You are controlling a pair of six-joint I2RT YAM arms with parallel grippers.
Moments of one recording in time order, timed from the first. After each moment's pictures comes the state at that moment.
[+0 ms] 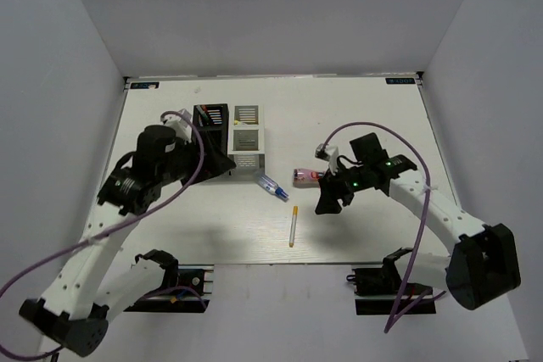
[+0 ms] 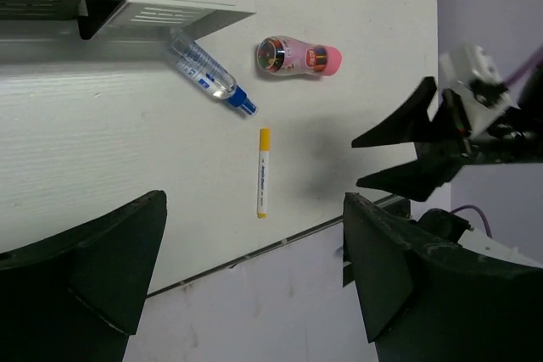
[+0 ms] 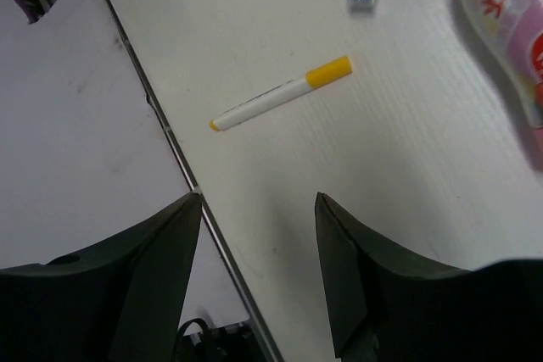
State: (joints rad) left arm -0.42 0.93 1.09 -0.78 0.21 -0.68; right arm 0.43 1.18 0.83 -0.71 -0.75 -0.29
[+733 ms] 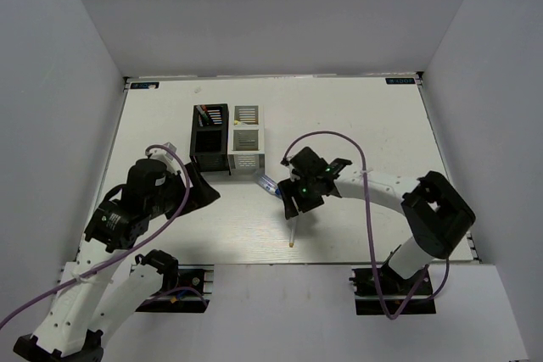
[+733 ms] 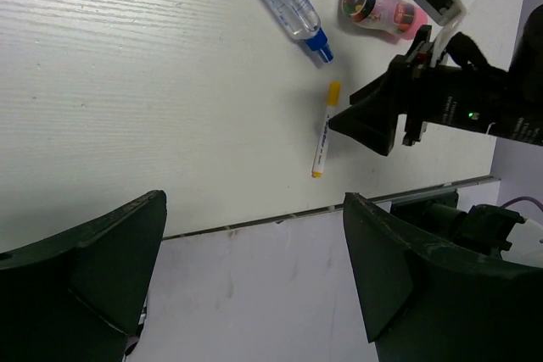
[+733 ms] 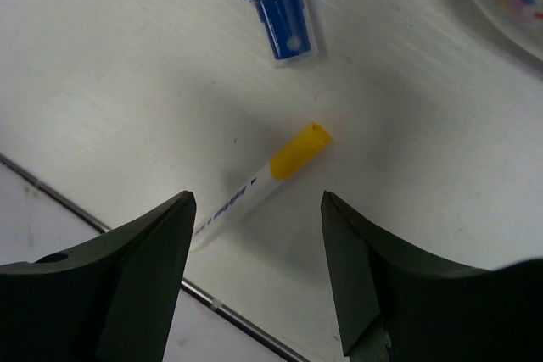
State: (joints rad) left arm -0.43 0.65 0.92 -0.99 0.10 -0.72; right arm 0.81 1.56 0.92 -0.49 -0.23 0.33
